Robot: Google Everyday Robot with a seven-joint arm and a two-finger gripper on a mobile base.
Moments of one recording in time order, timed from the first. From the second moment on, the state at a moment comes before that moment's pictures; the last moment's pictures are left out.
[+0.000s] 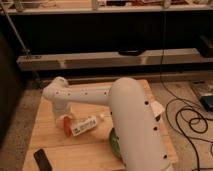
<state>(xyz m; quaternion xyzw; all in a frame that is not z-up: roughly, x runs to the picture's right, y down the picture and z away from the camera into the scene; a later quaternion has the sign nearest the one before) -0.247 0.164 0.866 -0.17 -0.32 -0.75 0.56</state>
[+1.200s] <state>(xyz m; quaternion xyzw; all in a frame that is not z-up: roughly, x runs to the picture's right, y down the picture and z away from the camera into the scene) -0.241 0.161 0.851 -0.17 -0.31 -0.75 0.55</state>
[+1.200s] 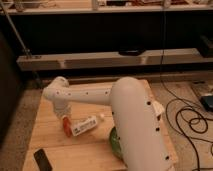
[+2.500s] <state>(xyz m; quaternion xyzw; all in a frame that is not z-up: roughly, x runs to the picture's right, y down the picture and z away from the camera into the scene) -0.108 0.105 0.789 -0.15 -0.31 -0.70 0.63</state>
